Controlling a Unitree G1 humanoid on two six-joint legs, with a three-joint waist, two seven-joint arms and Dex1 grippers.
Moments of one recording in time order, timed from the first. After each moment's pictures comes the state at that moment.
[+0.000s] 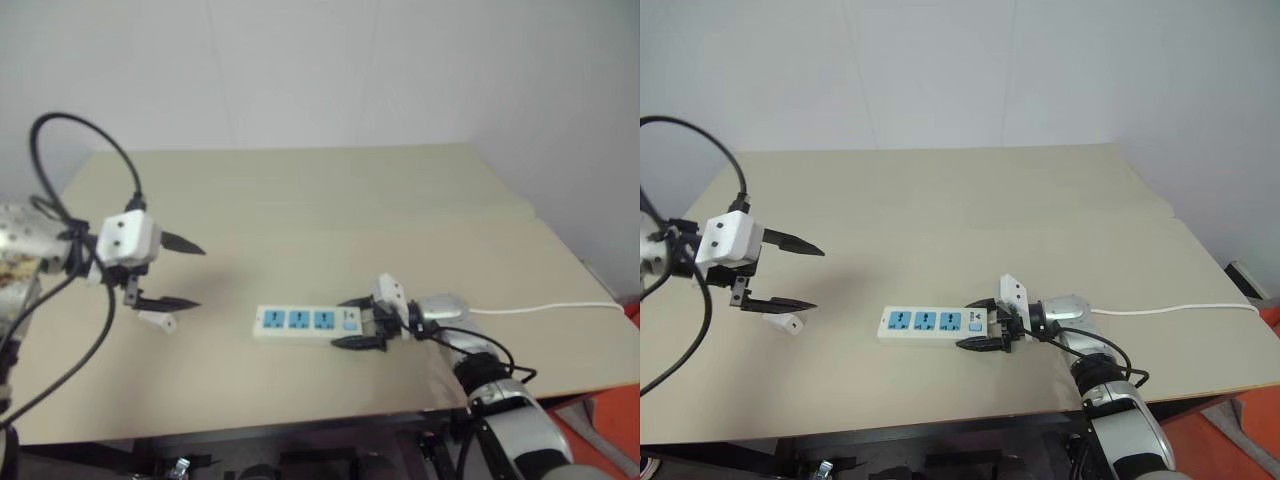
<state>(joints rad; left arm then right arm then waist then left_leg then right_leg) -0.67 1.14 -0.05 0.19 -0.27 0.00 -1.56 -0.67 -0.34 0.17 0.69 0.16 -0.17 1.43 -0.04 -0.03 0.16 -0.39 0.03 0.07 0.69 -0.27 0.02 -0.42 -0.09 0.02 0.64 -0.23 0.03</state>
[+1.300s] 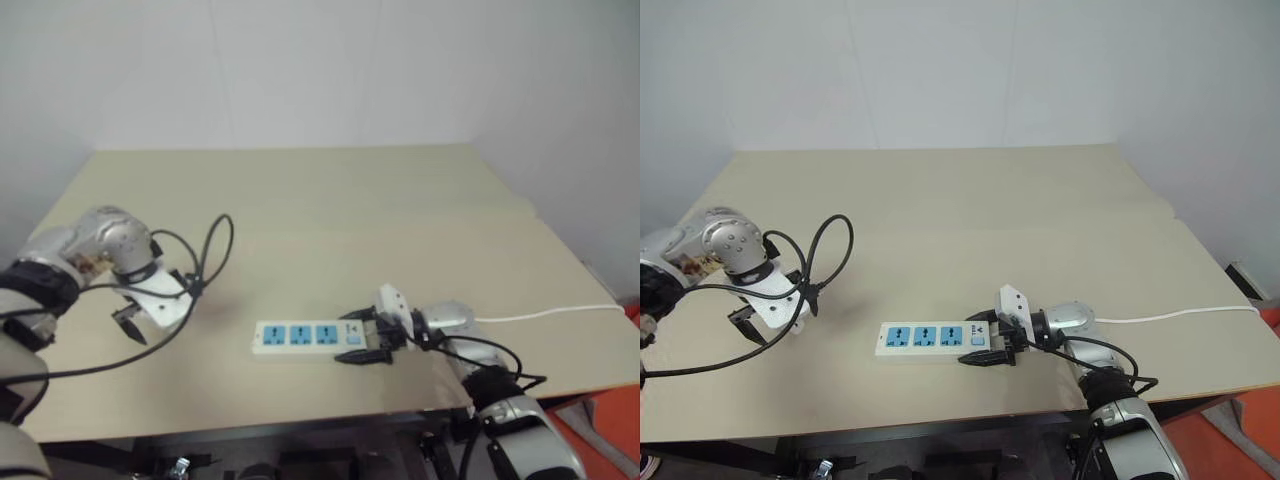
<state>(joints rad) -1.14 1.09 -0.93 0.68 0.12 -0.70 -1.61 -0.58 -0.37 0.20 0.51 0.17 -0.05 1.42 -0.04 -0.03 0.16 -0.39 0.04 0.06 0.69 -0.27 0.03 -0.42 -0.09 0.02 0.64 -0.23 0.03</state>
